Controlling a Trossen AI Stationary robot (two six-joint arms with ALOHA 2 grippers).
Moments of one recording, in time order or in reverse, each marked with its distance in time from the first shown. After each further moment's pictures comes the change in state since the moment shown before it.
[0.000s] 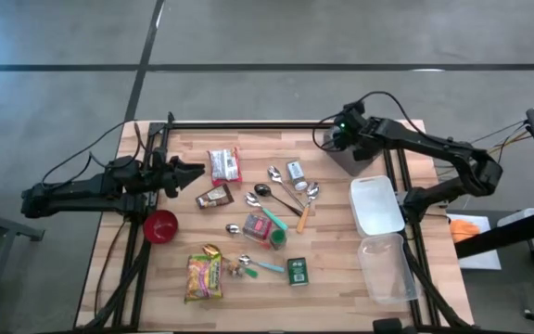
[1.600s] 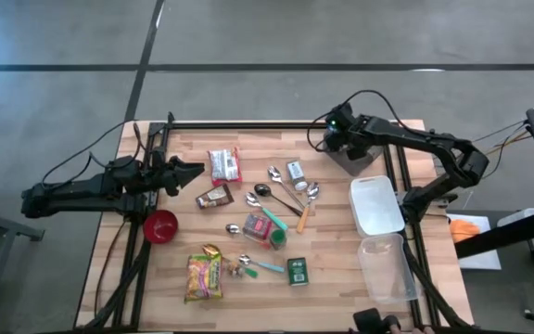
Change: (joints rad) left arm 0.000 0.000 0.000 -0.002 -0.026 -0.025; right arm -0.030 0.148 0.016 0.100 -0.108 -0.122
